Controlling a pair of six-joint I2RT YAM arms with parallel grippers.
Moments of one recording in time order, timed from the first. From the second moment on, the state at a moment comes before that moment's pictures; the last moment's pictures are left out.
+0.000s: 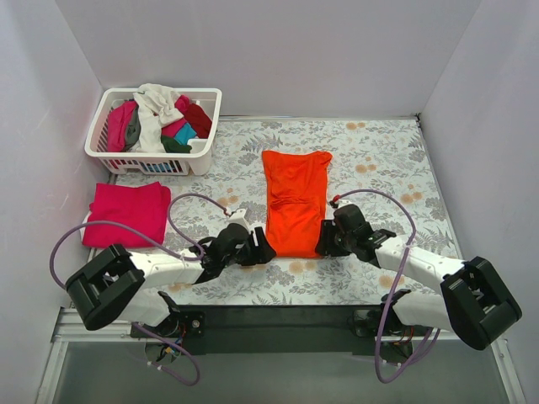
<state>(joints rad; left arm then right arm) -0.89 1.33 0.41 0.27 -0.08 -0.87 0.61 1.20 0.48 -0.18 -0.05 0.53</state>
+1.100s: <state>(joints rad) -0.89 1.40 0.35 0.39 0.13 -0.84 0.69 1.19 0.49 -0.31 -0.13 0.51</state>
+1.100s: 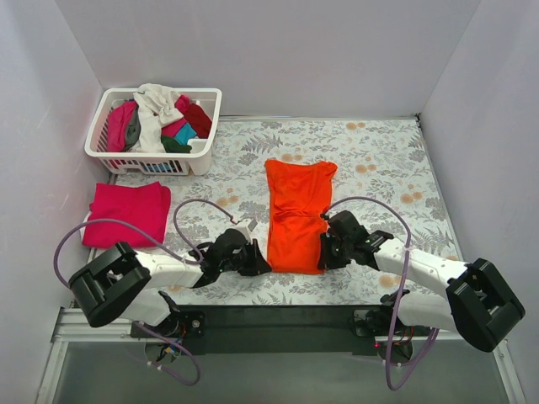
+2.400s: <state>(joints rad) -0.89 0.97 0.26 0.20 0.84 -0.92 0.84 1.01 0.58 -0.82 -0.71 0.31</state>
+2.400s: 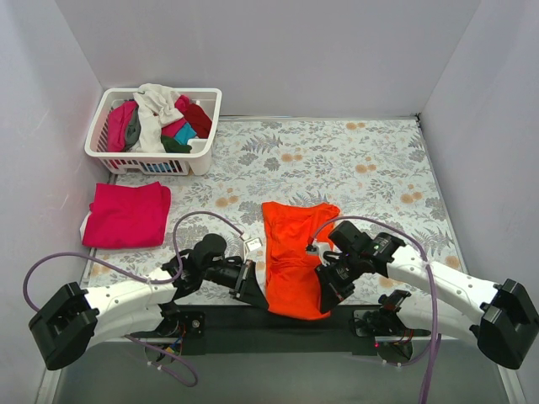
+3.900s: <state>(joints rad) -0.88 0.86 0.38 0.28 0.45 -0.94 0.88 0.97 0.86 -0.88 -0.29 0.36</state>
